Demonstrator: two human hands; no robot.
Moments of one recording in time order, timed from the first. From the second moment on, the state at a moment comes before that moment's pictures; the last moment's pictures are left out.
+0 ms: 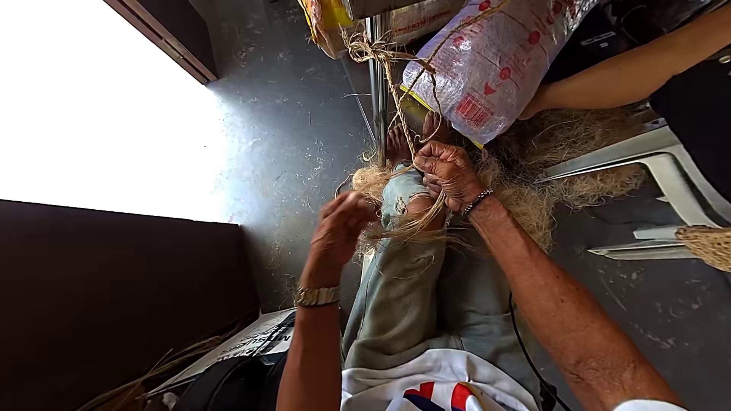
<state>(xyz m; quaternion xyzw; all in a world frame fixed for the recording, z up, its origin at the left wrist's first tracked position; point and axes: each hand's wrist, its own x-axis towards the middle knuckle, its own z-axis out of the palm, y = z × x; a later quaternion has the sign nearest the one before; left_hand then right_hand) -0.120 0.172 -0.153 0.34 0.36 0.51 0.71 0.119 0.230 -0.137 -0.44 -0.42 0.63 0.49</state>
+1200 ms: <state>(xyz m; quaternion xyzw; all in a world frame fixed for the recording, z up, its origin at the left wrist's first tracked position) -0.043 0.214 -0.151 0.58 0.49 0.42 0.50 0.144 0.193 -0.121 -0.55 -0.68 0.30 0.38</state>
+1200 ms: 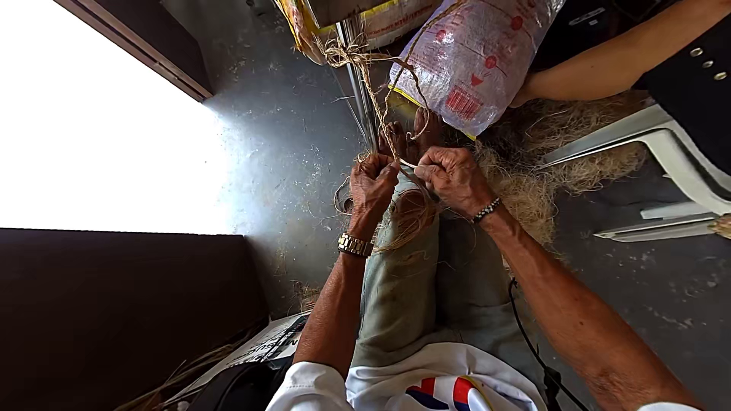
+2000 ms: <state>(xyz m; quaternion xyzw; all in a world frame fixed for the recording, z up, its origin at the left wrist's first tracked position) -0.039 0.198 -0.134 0.34 0.34 0.53 0.70 0.365 -0.123 -0.261 -0.89 -0.30 0.31 0.12</state>
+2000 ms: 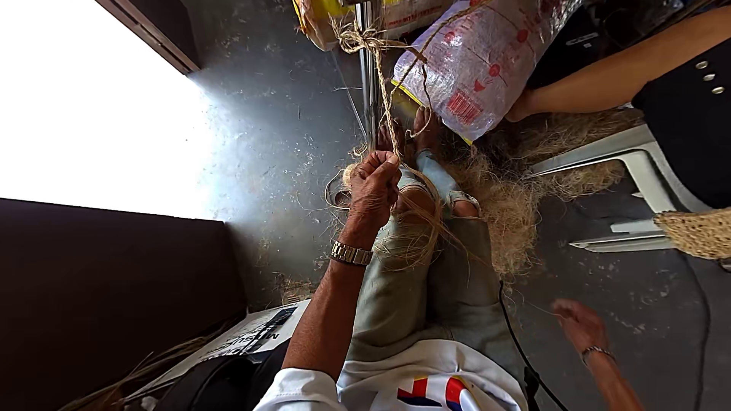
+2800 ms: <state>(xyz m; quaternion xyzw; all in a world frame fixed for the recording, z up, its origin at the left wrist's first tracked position) -0.051 0.212 -0.136 0.42 0.38 0.48 0.67 0.128 0.228 -0.124 -0.46 -0.69 0.34 0.46</state>
